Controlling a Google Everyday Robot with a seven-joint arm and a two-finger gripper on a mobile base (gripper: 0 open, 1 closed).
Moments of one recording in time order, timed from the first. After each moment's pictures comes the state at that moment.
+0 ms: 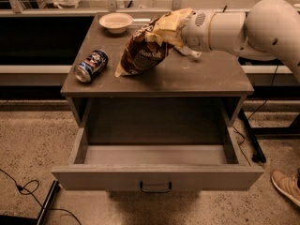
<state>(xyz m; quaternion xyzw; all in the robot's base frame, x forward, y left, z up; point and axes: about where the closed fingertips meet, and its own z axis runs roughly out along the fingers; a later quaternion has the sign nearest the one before) 0.651 -0.034 0.975 -0.78 -0.01 -0.34 0.53</state>
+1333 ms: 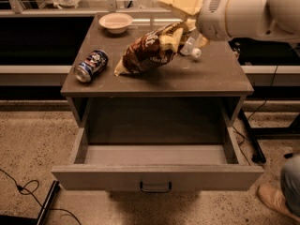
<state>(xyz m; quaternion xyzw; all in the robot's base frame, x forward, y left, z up) 0.628 -0.070 1.004 -0.82 0.01 -0.37 0.43</state>
